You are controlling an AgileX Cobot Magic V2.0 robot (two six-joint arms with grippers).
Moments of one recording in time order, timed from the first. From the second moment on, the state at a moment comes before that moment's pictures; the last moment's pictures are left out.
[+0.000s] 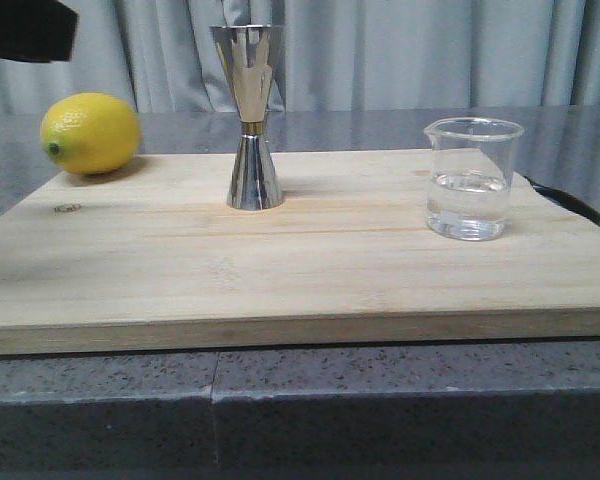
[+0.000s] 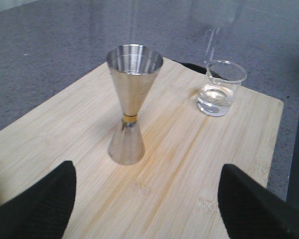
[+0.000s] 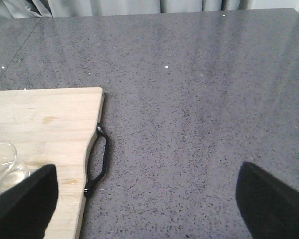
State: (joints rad) left arm -0.06 1.24 -0.72 -1.46 1.03 1.81; right arm 0.04 0.47 -0.66 -0.05 0.67 0.02
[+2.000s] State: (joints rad) left arm -0.31 1.77 -1.04 -1.77 1.15 2.13; right arm 0.04 0.47 -0.66 -0.06 0.63 0.00
